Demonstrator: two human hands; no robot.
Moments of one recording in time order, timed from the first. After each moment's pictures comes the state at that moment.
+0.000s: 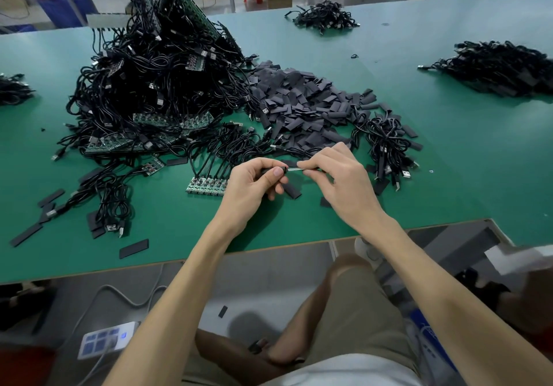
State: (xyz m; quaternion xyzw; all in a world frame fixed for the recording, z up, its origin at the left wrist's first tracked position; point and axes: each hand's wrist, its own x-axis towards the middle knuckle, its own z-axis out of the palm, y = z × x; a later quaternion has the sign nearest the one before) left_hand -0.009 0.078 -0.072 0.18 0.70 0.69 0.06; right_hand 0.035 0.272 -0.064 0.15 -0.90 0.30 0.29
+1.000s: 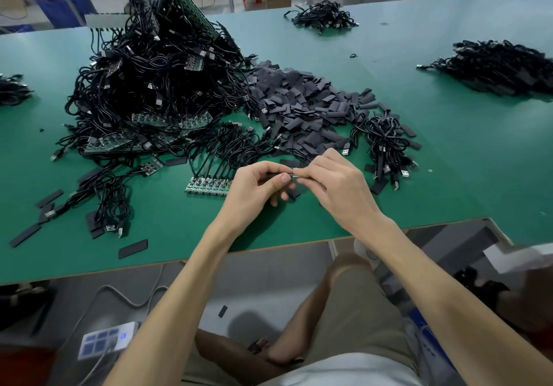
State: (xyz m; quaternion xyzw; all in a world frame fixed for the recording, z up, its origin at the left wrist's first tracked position) left_hand -0.006 0.079 -0.073 0.20 0.73 0.65 0.09; right_hand 0.039 0.269 -0.068 0.20 -0.90 0.20 0.33
